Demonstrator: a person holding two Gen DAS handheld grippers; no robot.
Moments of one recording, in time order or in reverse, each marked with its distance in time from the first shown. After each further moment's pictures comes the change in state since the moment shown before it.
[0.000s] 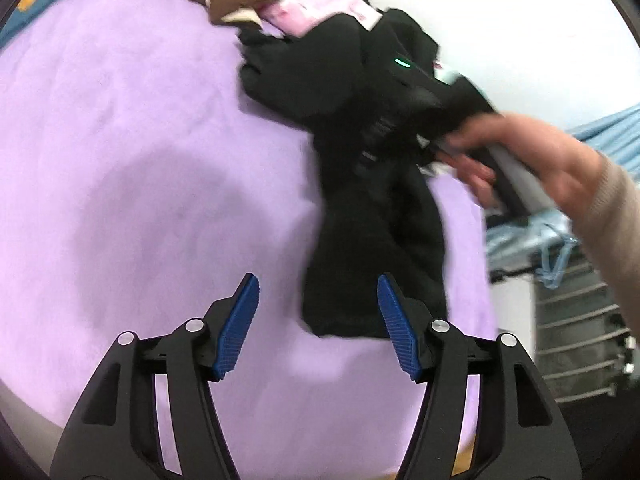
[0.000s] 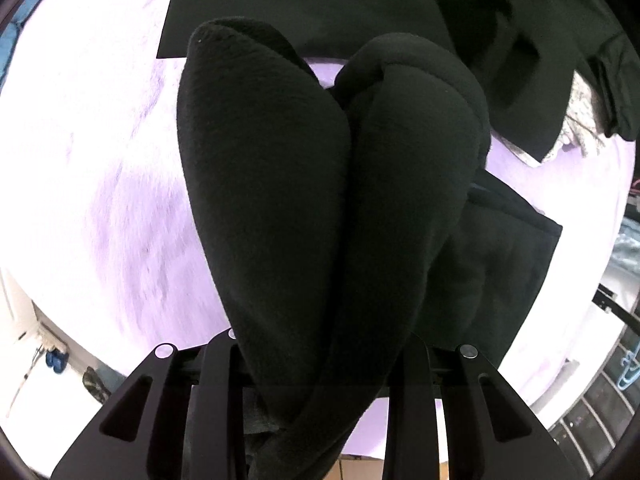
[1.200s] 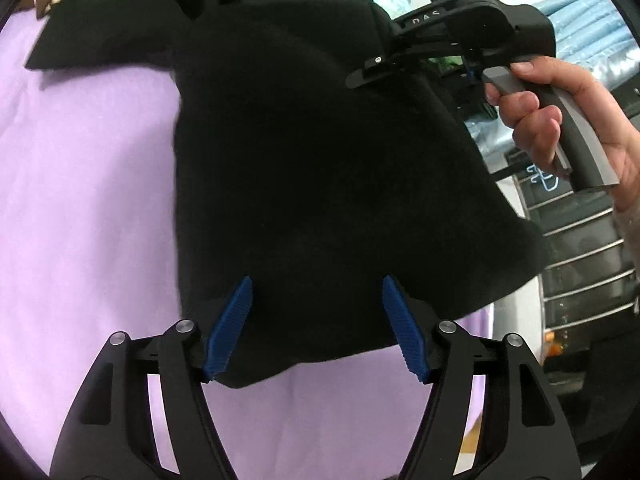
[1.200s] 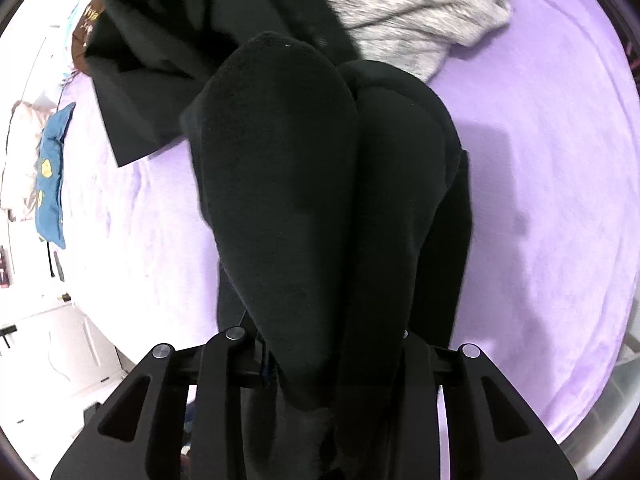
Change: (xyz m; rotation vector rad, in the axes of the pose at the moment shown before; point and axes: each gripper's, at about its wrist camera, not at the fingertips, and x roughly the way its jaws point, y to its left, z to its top) left arm 0.196 -0.183 -0.045 0.270 0.229 -0.164; right arm 0.027 -0.349 -0.091 0.239 -0.191 0.398
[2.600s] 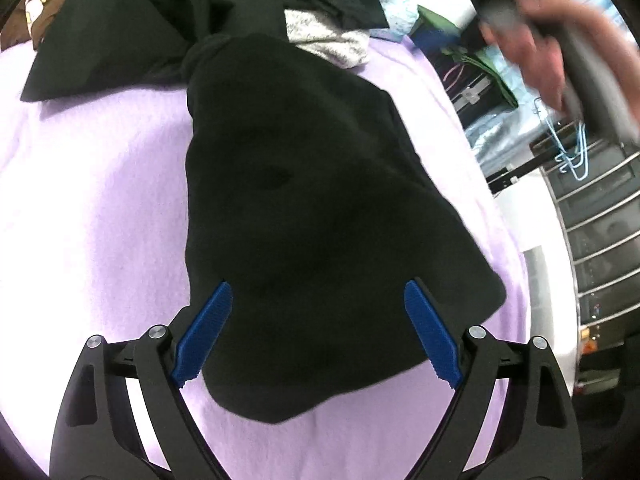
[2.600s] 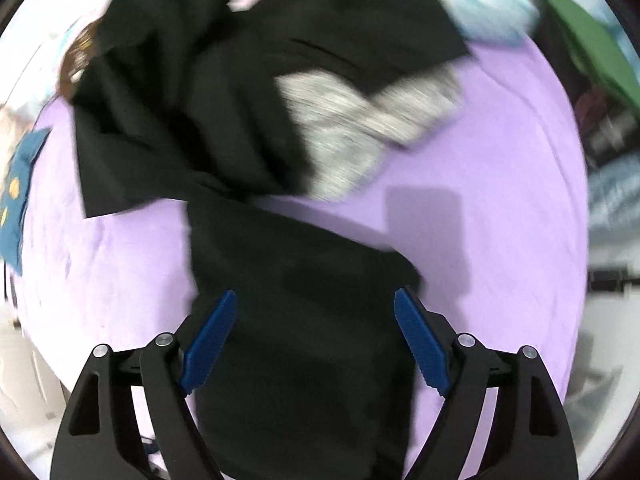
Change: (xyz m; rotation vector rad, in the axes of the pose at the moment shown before) left arm 0.026 -0.011 0.006 0.078 -0.031 0.123; right arm -0.044 0.037 0.017 -0.147 -0.251 -0.210
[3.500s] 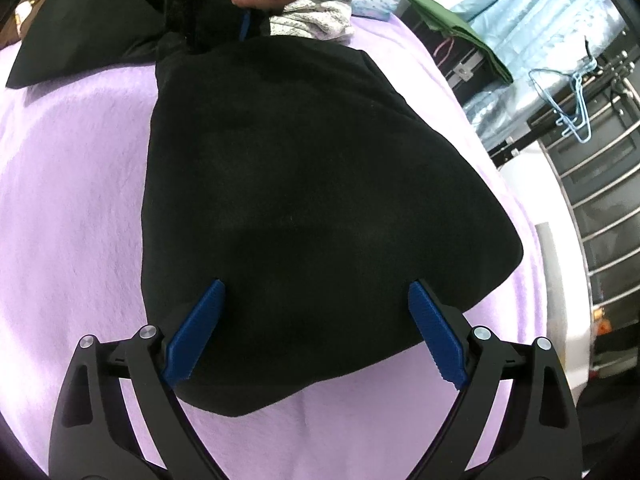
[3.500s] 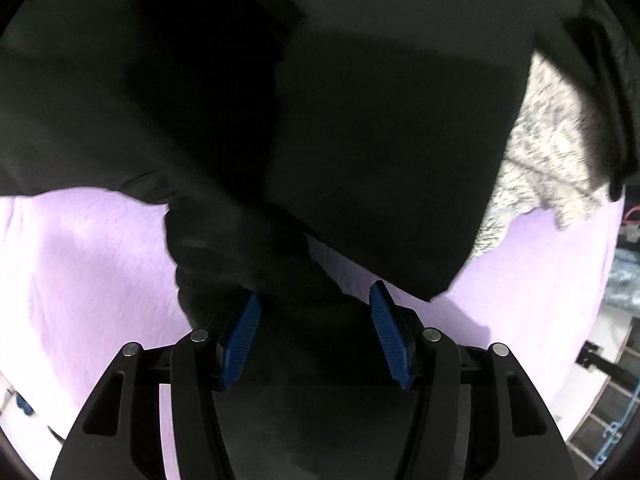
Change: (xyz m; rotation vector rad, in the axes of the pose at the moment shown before) left arm 0.035 -0.014 -0.039 0.039 -0.002 -0.003; right arm 0.160 0.082 0.057 -0.107 0.261 -0.235
